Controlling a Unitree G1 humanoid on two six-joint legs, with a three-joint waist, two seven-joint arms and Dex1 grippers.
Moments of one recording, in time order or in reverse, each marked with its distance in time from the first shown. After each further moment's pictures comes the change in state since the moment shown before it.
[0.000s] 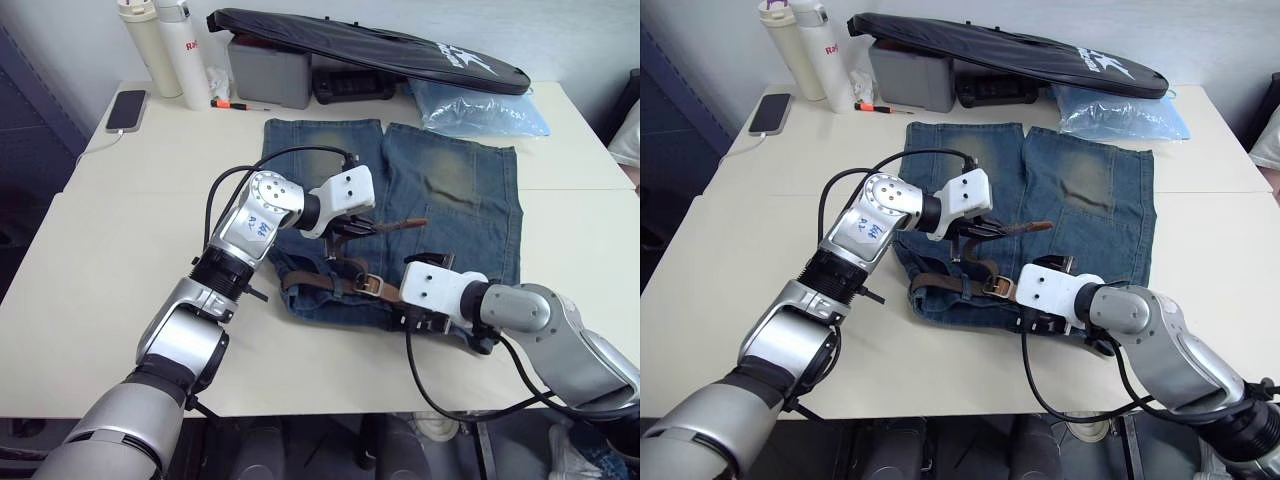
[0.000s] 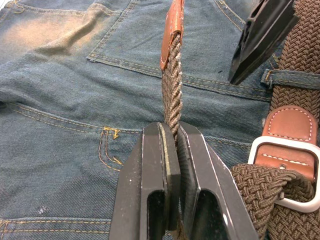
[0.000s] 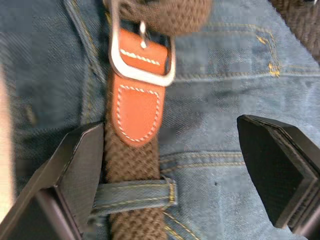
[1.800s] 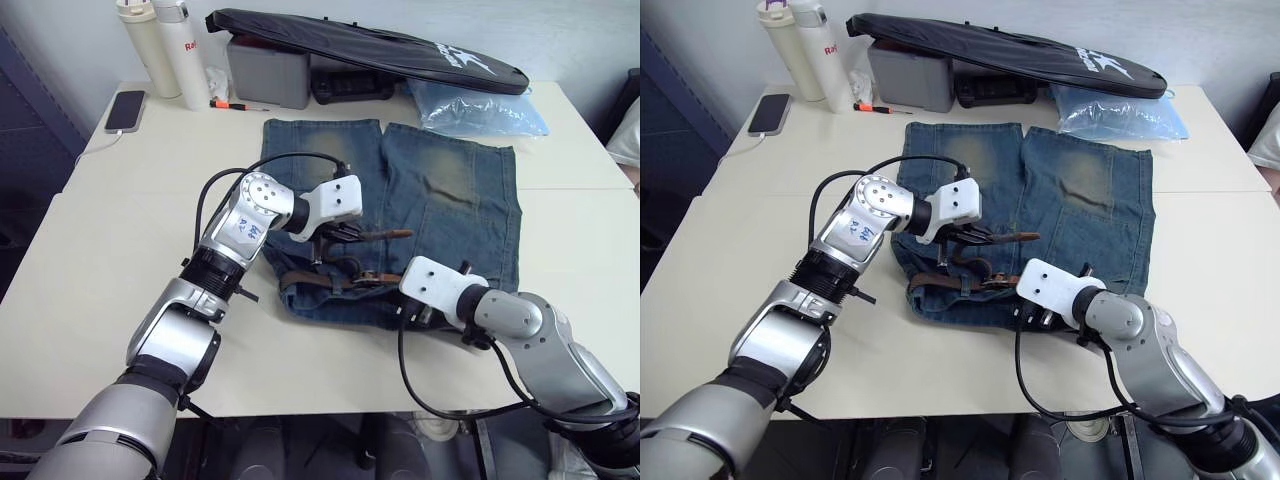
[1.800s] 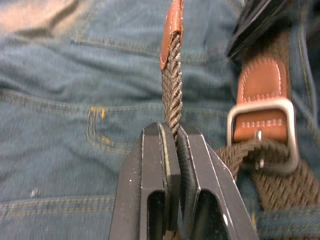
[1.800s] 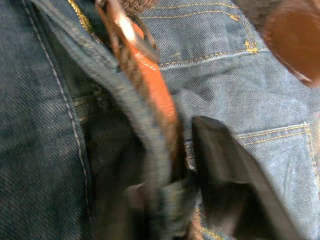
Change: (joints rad) left arm 0.006 0.058 -0.014 0.054 0.041 -0.099 -0.075; right arm 0.058 0.157 -0.025 0.043 -0.168 0.016 -0.094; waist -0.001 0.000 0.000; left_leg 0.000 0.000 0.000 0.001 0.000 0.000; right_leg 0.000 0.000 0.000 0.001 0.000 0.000
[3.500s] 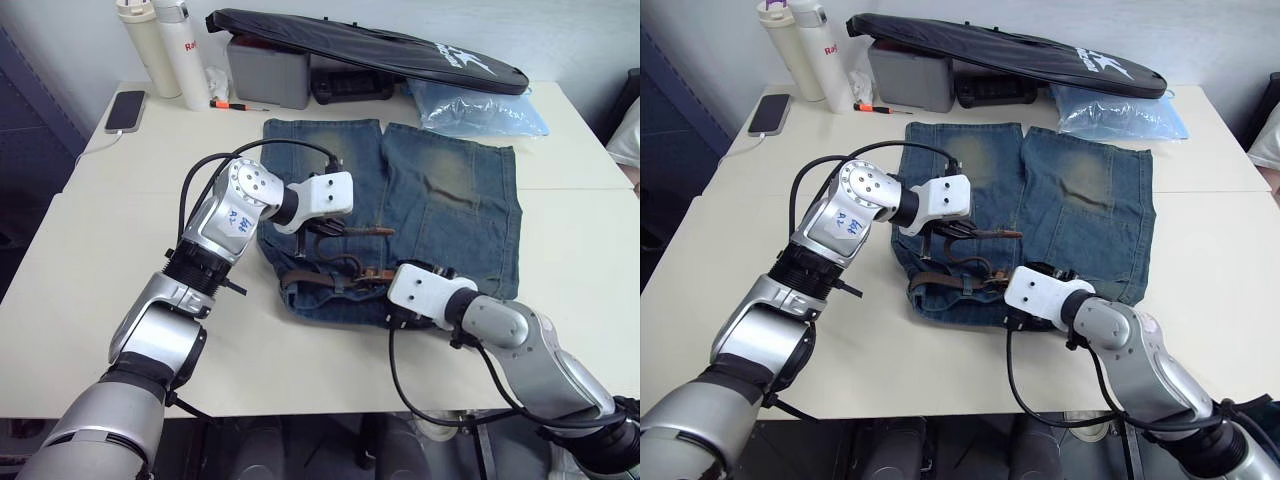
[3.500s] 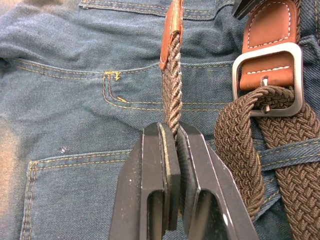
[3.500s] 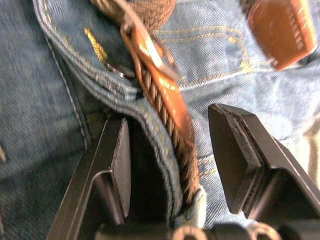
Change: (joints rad) left arm -0.011 0.061 -0.017 -0.135 0.081 0.110 -0.035; right arm 0.019 0.011 0.063 -0.005 -0.061 -0.102 -0.063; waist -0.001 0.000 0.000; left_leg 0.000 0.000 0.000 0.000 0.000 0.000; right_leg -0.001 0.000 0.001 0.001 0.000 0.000
